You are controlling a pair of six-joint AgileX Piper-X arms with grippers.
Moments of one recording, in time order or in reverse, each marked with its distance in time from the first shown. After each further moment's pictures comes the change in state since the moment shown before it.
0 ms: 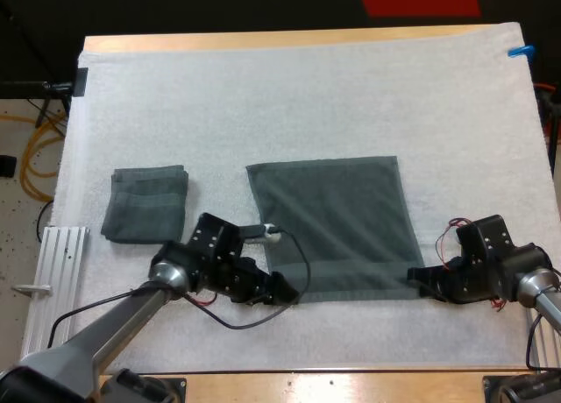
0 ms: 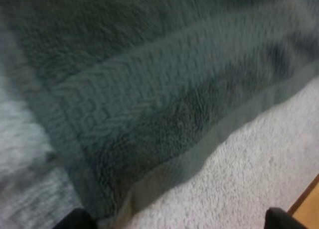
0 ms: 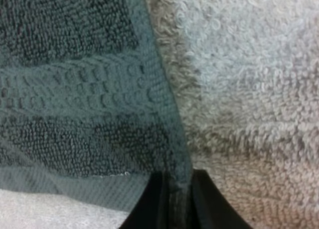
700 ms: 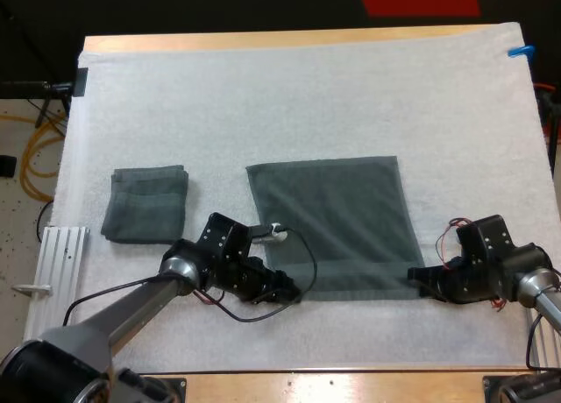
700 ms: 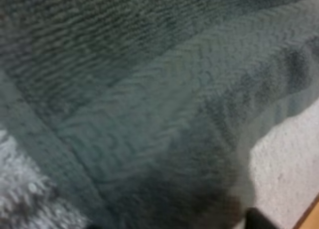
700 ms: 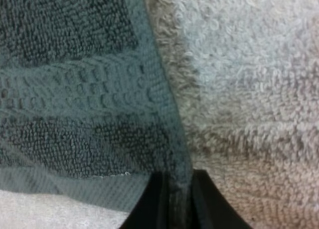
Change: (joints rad) left arm -0.024 0.094 -0.002 -0.093 0.019 -0.053; right arm 0.000 0.000 0.000 0.000 0.000 0.000
